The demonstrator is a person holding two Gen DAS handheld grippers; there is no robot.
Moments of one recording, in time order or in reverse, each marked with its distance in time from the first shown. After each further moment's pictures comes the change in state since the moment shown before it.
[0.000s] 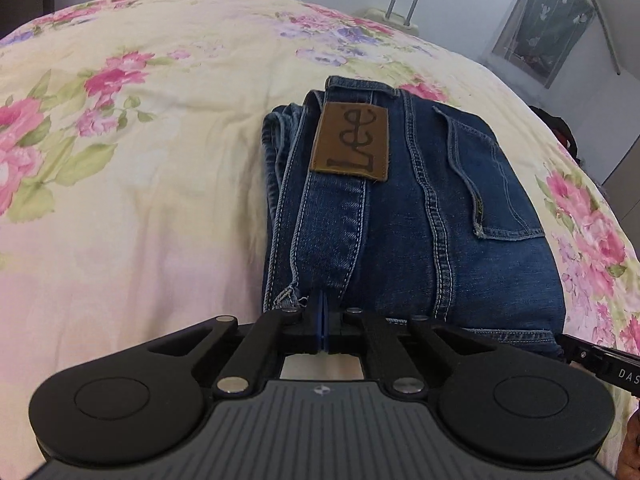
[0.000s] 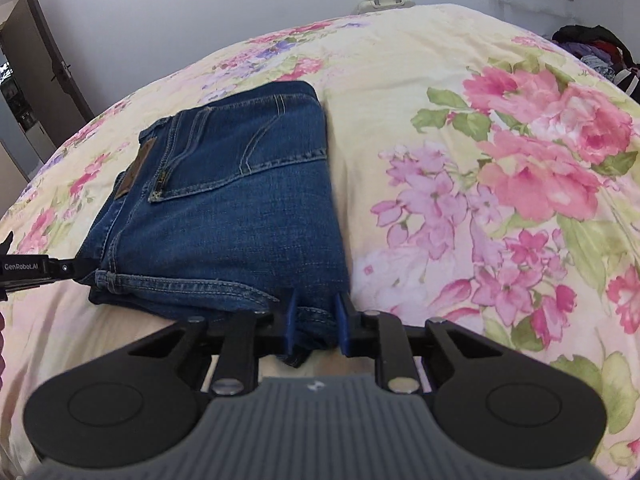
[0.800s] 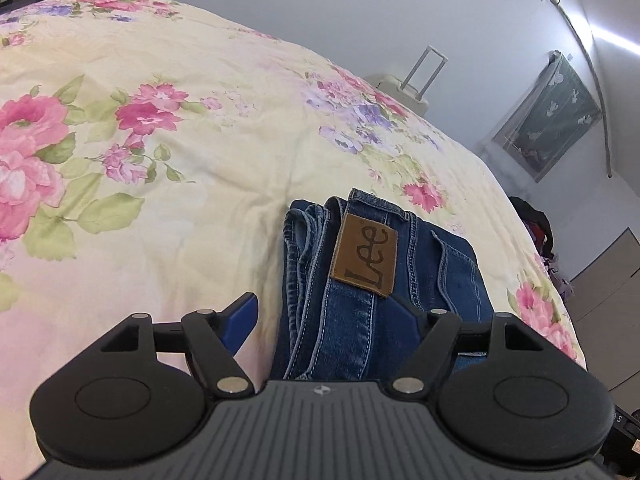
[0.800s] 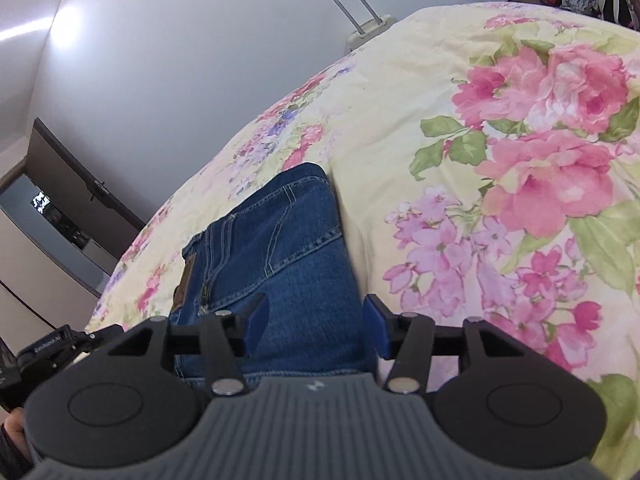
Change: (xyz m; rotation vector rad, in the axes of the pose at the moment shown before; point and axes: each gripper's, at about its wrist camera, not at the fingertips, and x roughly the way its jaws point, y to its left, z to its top) left arm -0.028 0.040 0.050 -0.215 -0.142 -0.120; right arm -0.011 -0.043 0.034 0.308 -0.150 0.250
